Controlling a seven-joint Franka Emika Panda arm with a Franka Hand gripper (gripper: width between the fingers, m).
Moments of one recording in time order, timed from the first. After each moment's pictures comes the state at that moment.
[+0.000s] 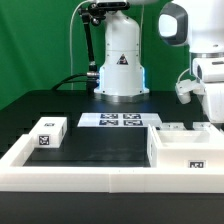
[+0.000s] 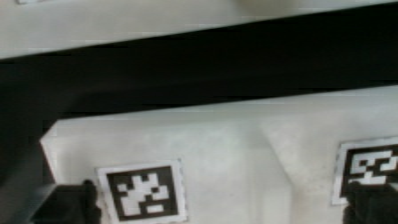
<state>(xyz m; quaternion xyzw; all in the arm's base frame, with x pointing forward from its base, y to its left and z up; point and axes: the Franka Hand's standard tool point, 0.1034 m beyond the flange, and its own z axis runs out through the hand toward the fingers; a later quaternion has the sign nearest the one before) 0.425 0.170 0.015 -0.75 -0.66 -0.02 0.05</state>
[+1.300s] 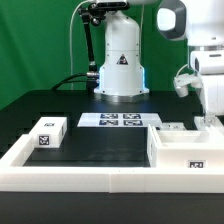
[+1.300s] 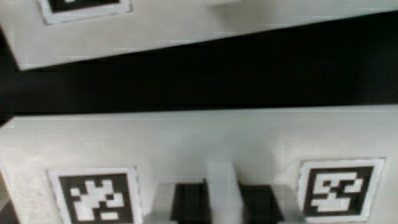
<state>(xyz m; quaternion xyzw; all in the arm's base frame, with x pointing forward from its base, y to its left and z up) 0.424 0.161 0.046 -0.75 -0.66 -0.02 0.03</state>
